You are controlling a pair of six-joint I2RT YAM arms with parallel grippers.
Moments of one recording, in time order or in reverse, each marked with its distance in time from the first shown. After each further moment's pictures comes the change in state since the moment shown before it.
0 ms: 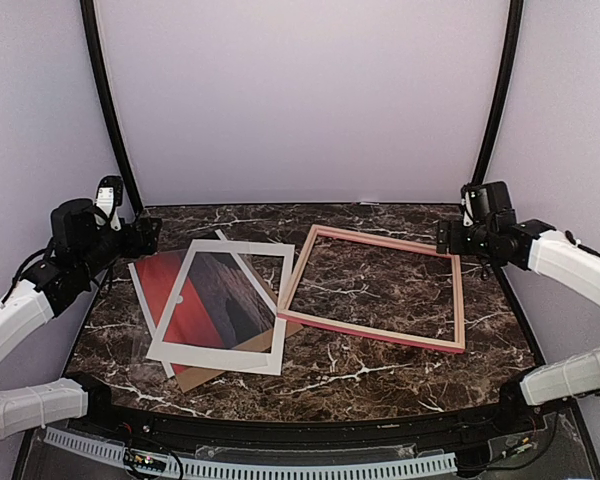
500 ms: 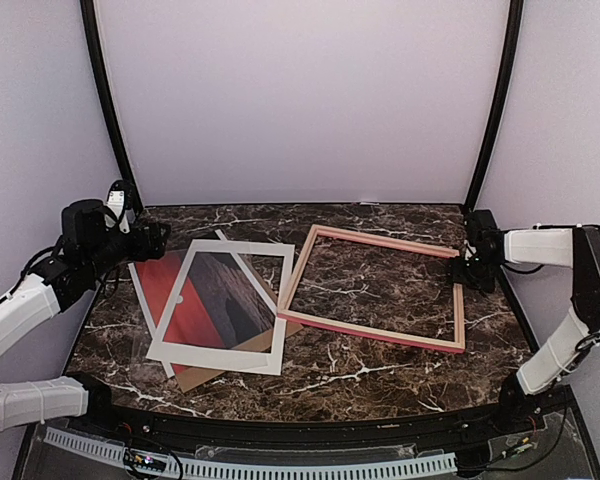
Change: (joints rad) left arm -0.008 0.058 0.000 0.000 0.048 -0.011; right arm -0.204 0.349 -0.017 -0.073 -0.140 0.103
